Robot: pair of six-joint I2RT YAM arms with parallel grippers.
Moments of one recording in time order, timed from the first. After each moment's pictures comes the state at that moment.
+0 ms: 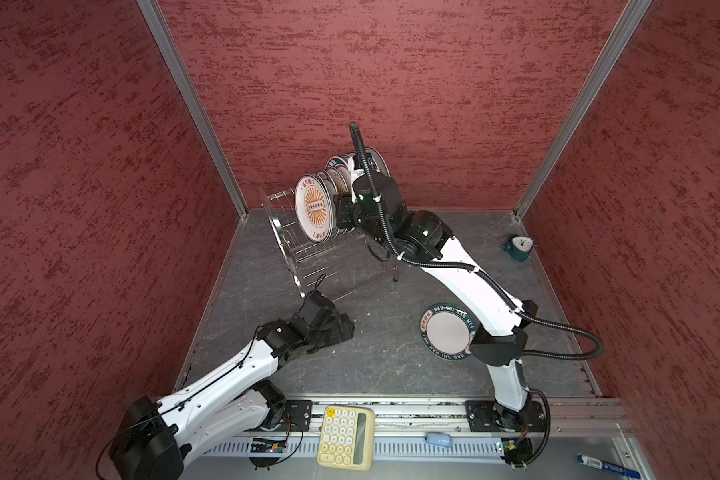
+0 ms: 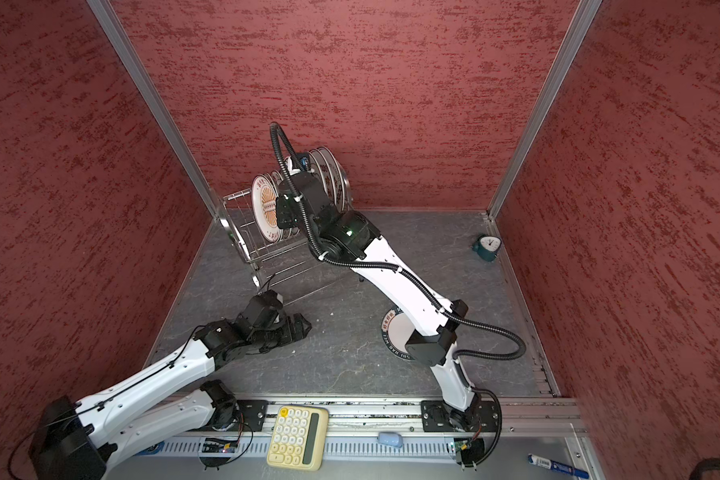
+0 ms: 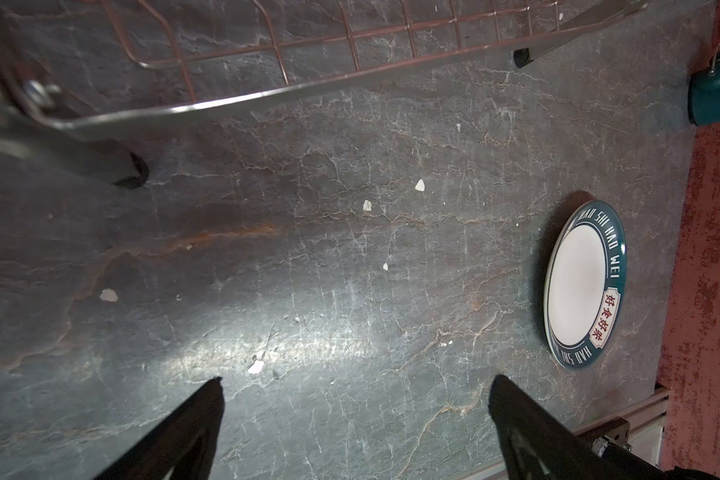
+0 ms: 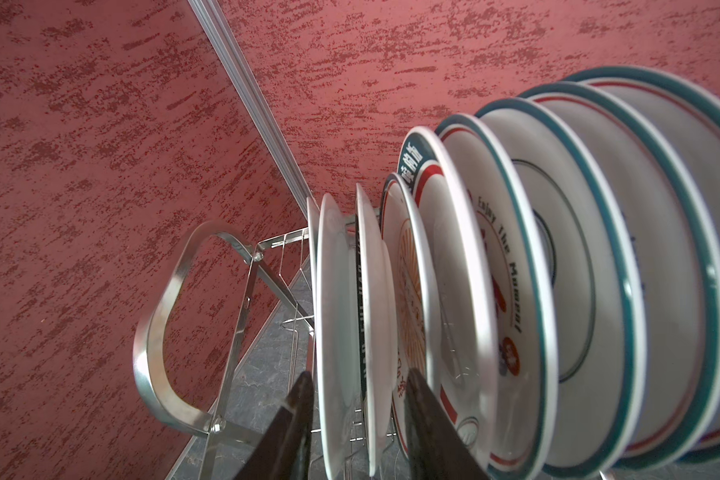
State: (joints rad) left arm -0.69 0.93 0.57 -0.61 0.02 -0.94; right arm 0.94 2.06 2.59 -0.83 0.38 0.44
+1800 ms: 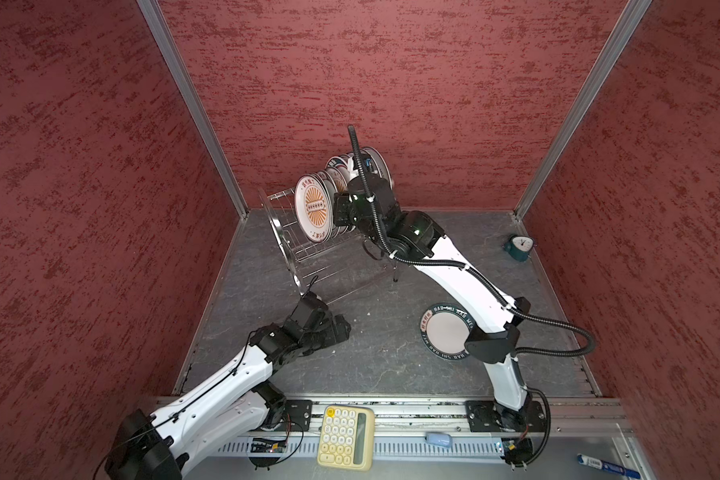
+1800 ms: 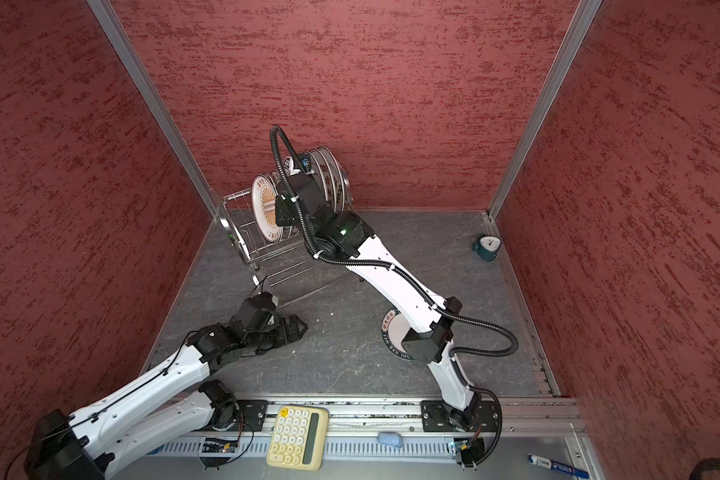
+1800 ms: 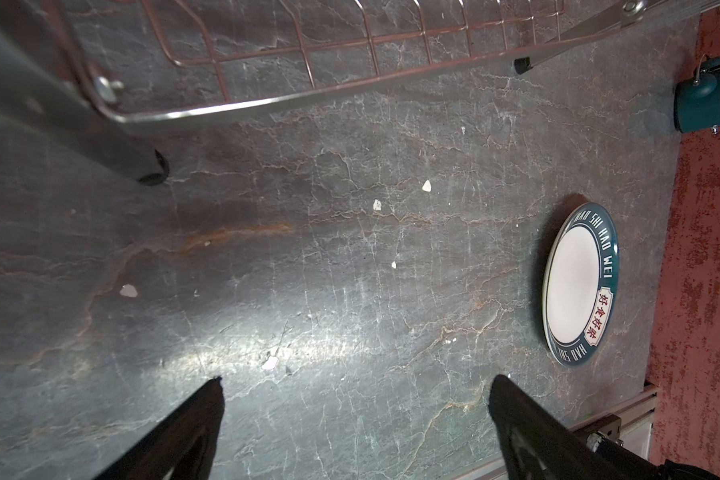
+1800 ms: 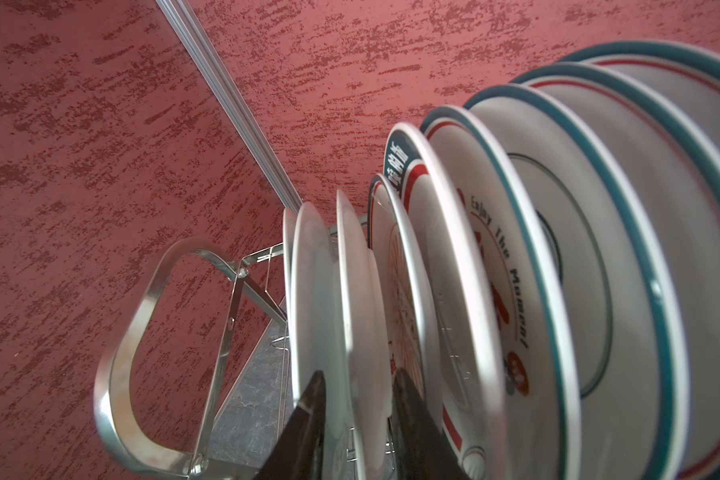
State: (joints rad) left arm -0.64 0.86 0.54 -0.61 0.06 -0.92; right arm 0.95 2.10 2.59 -0.79 0.41 0.48
